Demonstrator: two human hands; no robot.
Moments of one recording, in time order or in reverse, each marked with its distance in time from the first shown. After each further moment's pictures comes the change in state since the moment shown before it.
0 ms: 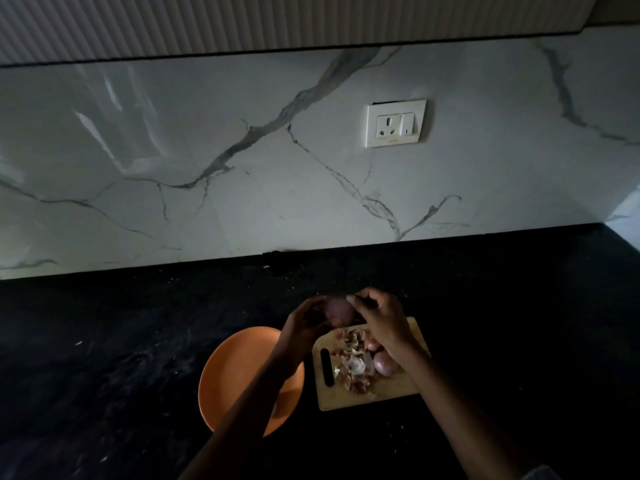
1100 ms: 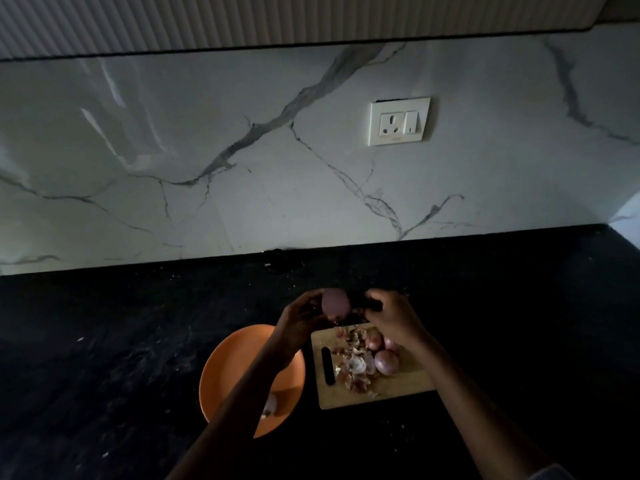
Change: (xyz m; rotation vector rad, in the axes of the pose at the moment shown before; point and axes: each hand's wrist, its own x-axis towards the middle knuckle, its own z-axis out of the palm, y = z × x) left_hand 0.005 0.008 -0.013 0.049 -0.040 0.019; right_hand 0.008 0.000 -0.025 -0.260 -0.204 -0.034
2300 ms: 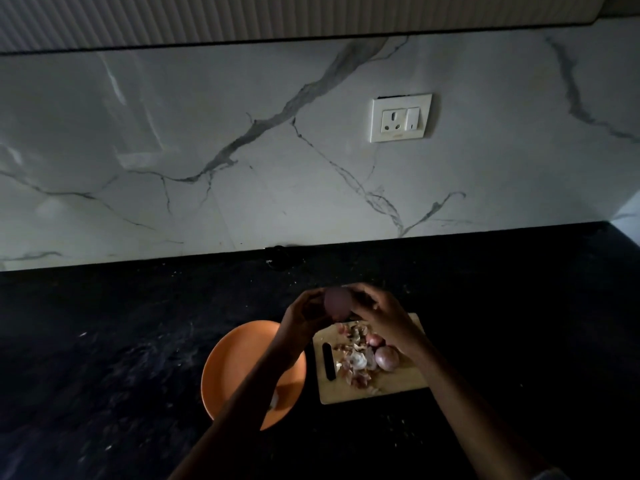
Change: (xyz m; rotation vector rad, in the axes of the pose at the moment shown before) left_hand -0.008 -0.004 0.005 -0.073 0.039 -0.011; right_hand -0.009 -0.012 0.011 0.289 -0.072 -0.074
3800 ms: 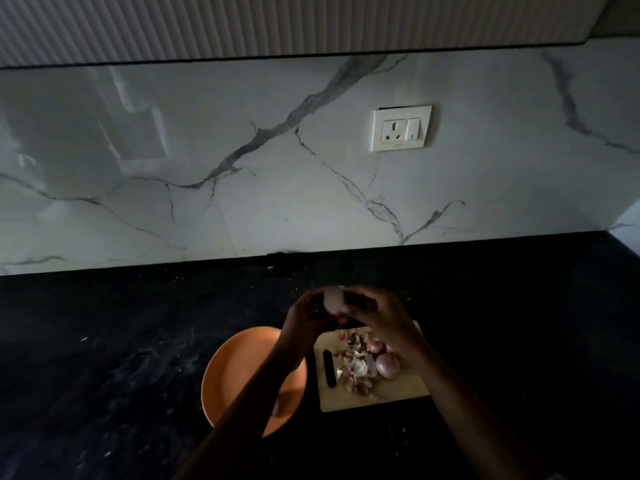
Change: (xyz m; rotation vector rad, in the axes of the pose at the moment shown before) left_hand 0.001 0.009 0.007 -0.028 0.008 0.045; right_hand 0.000 -0.014 0.000 0.016 0.044 -0.066
